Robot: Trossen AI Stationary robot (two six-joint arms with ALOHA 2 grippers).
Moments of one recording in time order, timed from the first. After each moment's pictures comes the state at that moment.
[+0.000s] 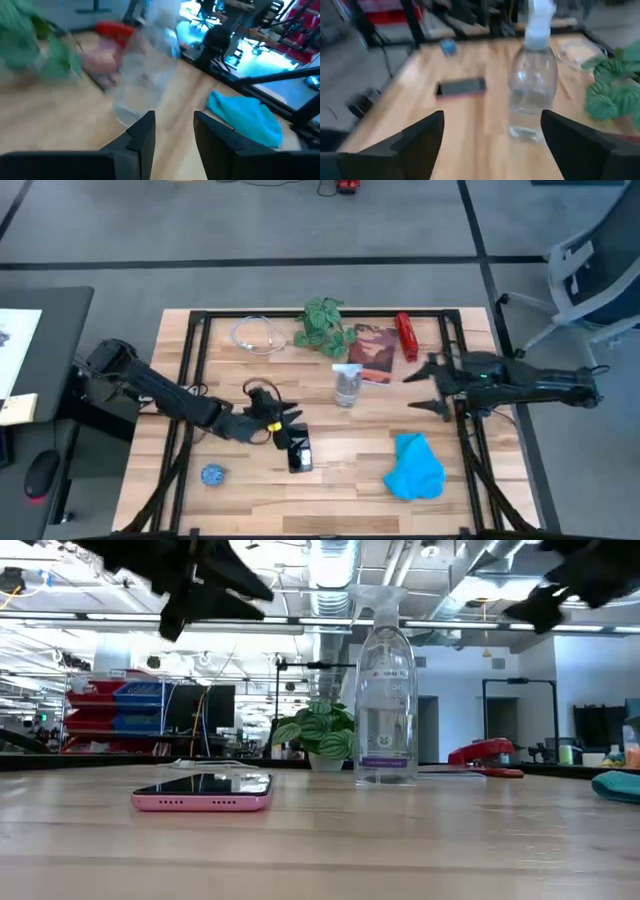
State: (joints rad) left arm -0.36 1.21 0.66 0.15 -0.77 -0.63; right arm -0.02 0.21 0.42 -0.37 -0.13 0.14
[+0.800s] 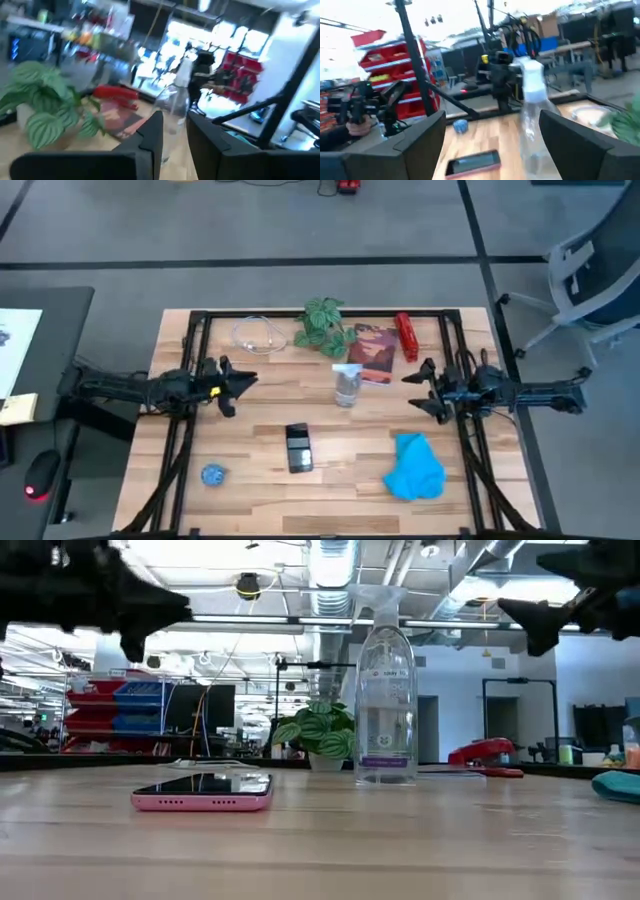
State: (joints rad) left arm -0.07 0.31 0.02 0.44 -0.31 -0.26; right arm -0.06 0.10 0.01 0.26 -0.09 0.23
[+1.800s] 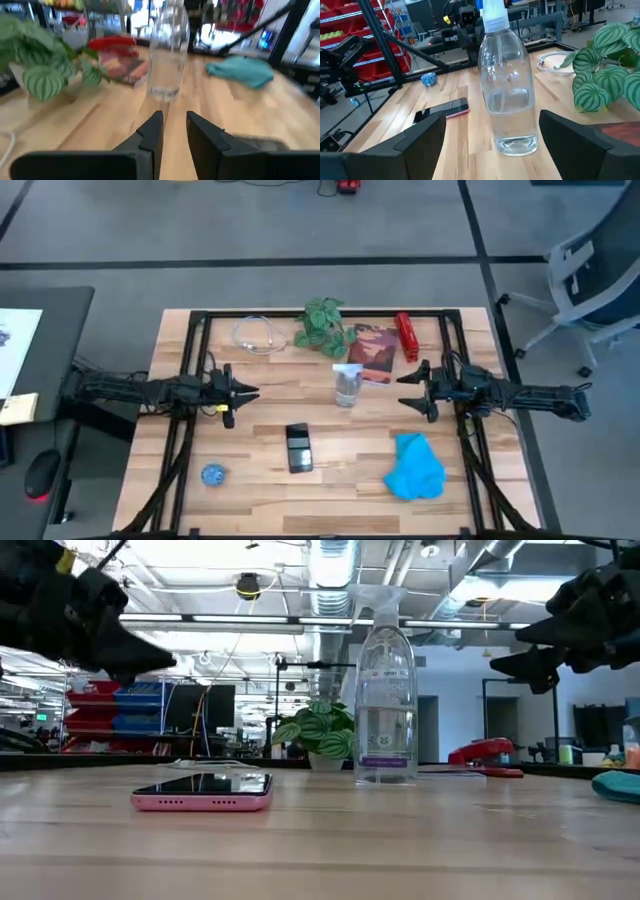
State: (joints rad) left arm -0.07 0.27 0.01 0.05 -0.22 -0.15; right arm -0.13 0.13 0.01 0.04 -0.09 0.21
